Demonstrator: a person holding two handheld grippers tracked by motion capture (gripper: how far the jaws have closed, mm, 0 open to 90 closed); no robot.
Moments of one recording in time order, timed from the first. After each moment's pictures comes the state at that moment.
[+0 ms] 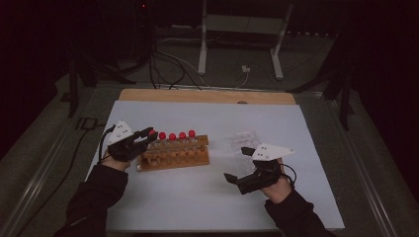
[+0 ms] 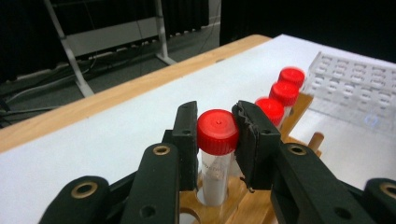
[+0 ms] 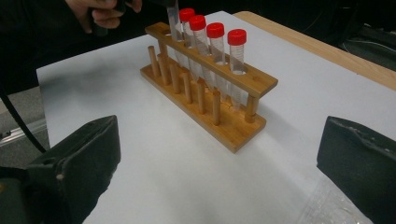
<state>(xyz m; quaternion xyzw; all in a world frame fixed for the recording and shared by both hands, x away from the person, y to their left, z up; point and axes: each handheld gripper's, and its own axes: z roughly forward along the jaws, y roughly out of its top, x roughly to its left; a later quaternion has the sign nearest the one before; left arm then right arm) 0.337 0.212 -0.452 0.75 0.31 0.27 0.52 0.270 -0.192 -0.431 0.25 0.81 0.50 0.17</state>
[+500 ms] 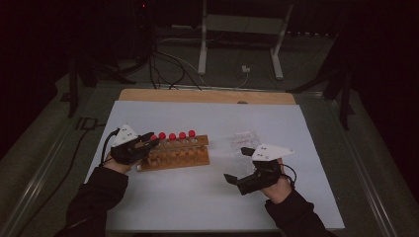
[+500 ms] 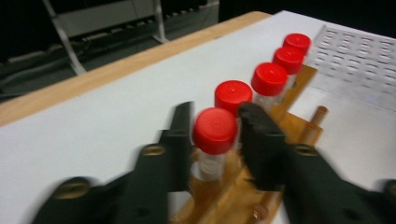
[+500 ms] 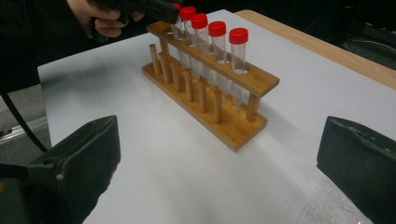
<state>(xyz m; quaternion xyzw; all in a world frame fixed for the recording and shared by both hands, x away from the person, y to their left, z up) 0.336 0.211 -0.459 0.77 0.32 0.24 0.49 0.269 -0.191 -0.431 0.24 0.81 0.50 0.17</state>
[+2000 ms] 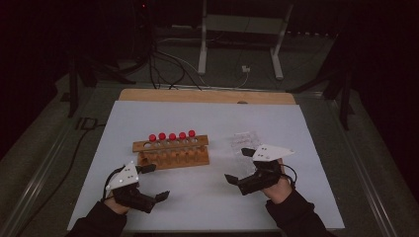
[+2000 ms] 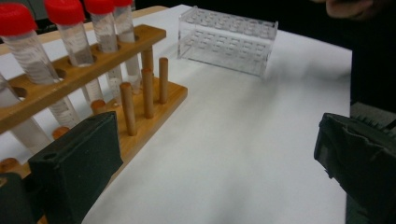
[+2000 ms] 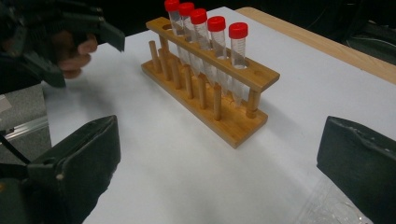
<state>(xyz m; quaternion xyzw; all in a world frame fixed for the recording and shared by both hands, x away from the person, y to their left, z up) 0.252 0.195 -0.501 0.80 0.22 0.15 0.55 0.271 -0.194 -0.435 0.24 0.81 0.50 0.16</state>
